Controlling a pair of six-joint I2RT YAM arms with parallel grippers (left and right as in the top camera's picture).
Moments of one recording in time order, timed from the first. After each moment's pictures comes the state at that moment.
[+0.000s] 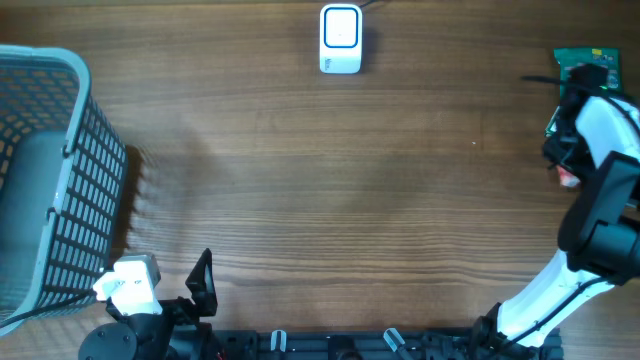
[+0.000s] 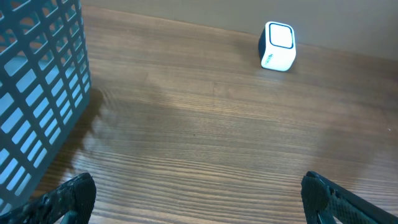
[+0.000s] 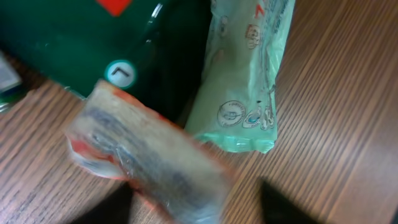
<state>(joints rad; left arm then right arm) -0.16 0.06 0.74 -1.12 -0.10 -0.24 -0.37 2.01 1.42 -0.91 0.51 0.48</state>
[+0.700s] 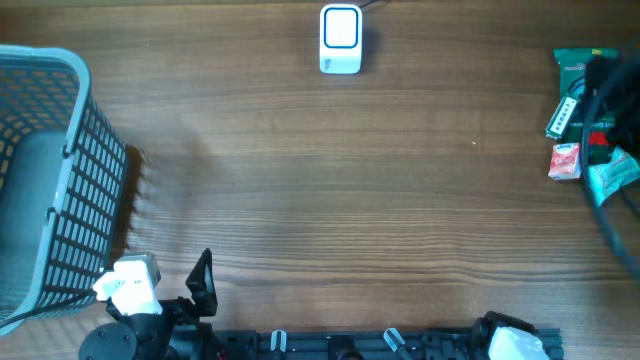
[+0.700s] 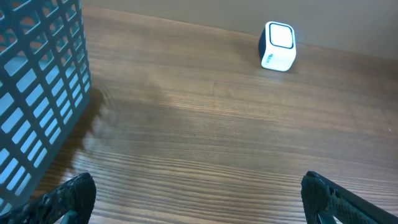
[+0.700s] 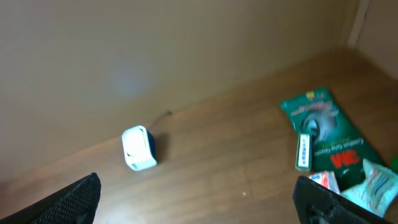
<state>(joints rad) -0.16 0.06 0.74 -1.12 -0.10 -0.24 -0.32 1.13 1.86 -1.17 -0.25 0.24</state>
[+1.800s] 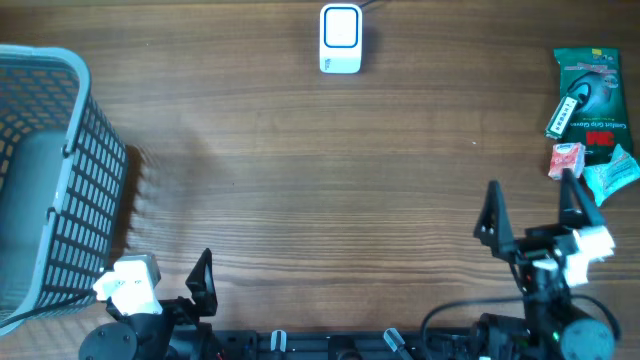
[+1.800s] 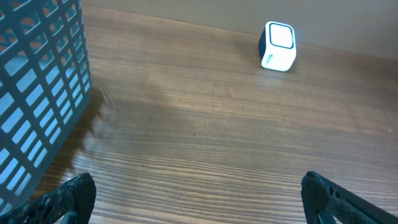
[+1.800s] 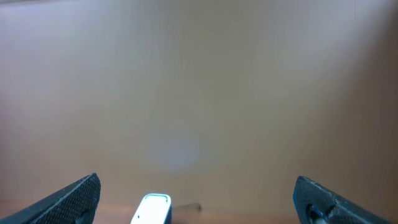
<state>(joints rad) -0.16 0.06 0.74 -1.12 -0.10 -0.24 -0.15 0.02 0.26 0.12 -0.28 0.16</state>
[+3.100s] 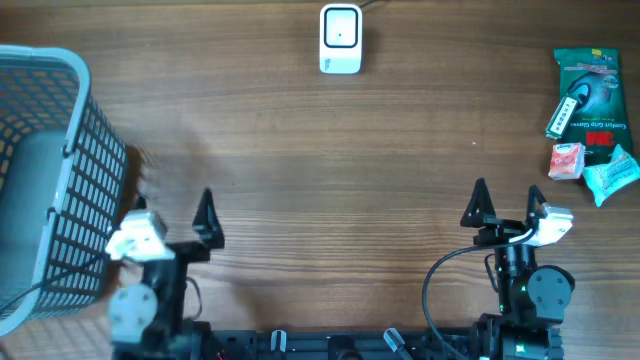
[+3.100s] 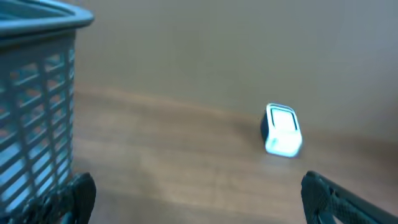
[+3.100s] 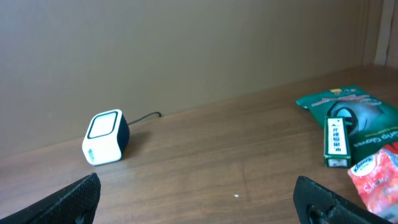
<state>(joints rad) -0.09 0.06 0.33 -0.35 -0.12 -0.22 -0.14 0.02 0.01 0.00 -0.09 0.25</state>
